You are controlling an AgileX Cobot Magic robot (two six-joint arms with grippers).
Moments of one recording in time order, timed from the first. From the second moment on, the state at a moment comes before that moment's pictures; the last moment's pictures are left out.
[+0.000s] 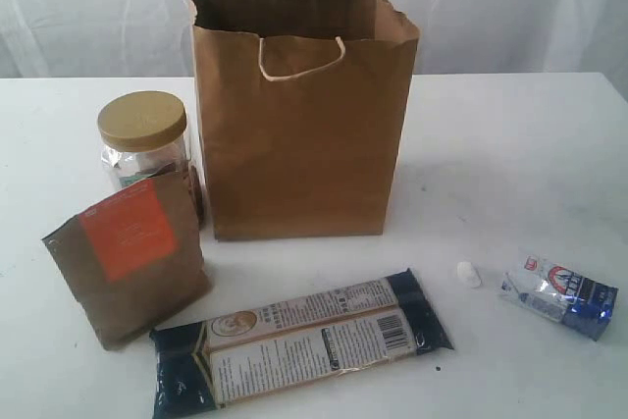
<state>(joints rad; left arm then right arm) -0.28 0.00 0.02 -0.20 0.25 0.18 0.46 1.30 -1.13 0.18 0.08 -0.30</state>
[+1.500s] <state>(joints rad) -0.28 0.00 0.02 -0.20 0.25 0.18 0.27 0.88 -1.01 0.04 0.40 -0.29</state>
